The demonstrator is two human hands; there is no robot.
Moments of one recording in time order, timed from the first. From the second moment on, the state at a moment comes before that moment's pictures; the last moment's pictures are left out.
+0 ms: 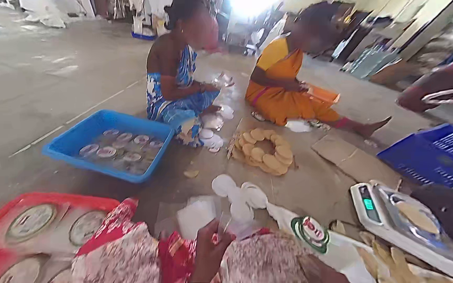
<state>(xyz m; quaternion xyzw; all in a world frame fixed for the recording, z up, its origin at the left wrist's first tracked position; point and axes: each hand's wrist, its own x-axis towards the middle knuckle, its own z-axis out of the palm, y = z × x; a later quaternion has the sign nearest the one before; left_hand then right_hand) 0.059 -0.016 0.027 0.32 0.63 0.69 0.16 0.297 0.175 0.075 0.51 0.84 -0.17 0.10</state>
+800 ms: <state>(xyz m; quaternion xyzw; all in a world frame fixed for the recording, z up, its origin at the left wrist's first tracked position) 0.057 -0.024 0.028 0.42 0.54 0.73 0.04 0.218 0.080 0.161 0.12 0.94 -0.29 -0.14</state>
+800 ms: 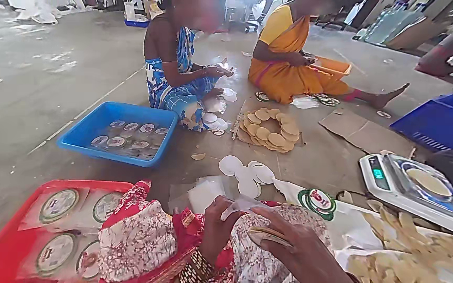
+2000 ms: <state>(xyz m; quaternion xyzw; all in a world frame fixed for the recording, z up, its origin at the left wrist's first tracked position) 0.047 -0.033 0.038 0.45 0.52 0.73 -0.07 0.318 0.147 0.065 0.32 0.93 -0.17 -0.03</state>
